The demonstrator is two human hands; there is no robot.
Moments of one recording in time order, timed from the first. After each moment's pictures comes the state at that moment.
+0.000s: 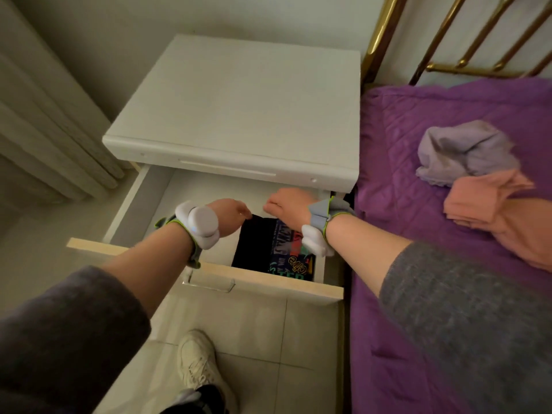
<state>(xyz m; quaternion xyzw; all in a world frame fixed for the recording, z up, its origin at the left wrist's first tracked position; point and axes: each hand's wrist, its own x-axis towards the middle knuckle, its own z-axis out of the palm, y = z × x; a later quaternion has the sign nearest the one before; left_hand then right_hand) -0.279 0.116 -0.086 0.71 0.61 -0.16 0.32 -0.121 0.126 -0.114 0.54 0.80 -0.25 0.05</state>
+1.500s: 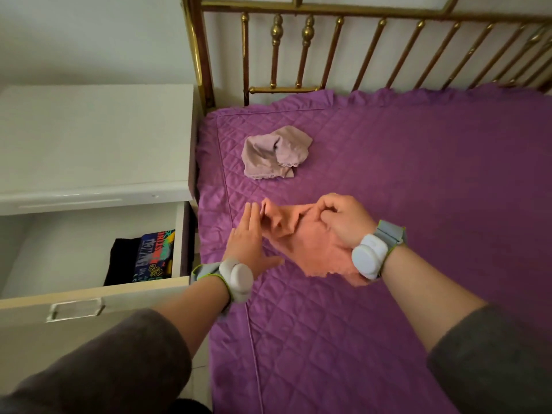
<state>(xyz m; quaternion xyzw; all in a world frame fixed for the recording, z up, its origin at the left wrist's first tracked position) 0.007 -0.048 -0.065 0.83 0.46 0.06 0.31 0.203 -0.097 -0.005 0.74 0.54 -0.29 -0.28</state>
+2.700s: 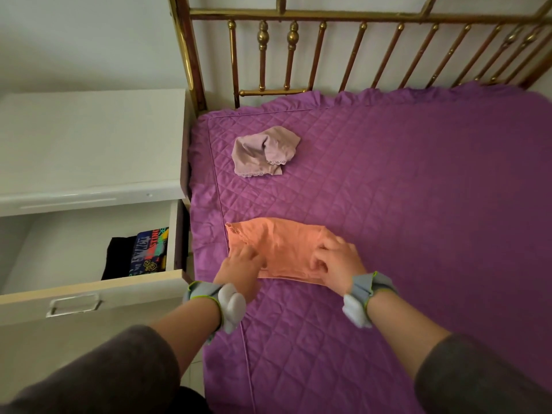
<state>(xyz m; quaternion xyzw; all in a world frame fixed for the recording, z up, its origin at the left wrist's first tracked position) -0.007 -0.097 -0.078 0.89 0.40 -0.12 0.18 0.200 -0.188 -0.066 0.76 0.63 -0.16 -0.06</state>
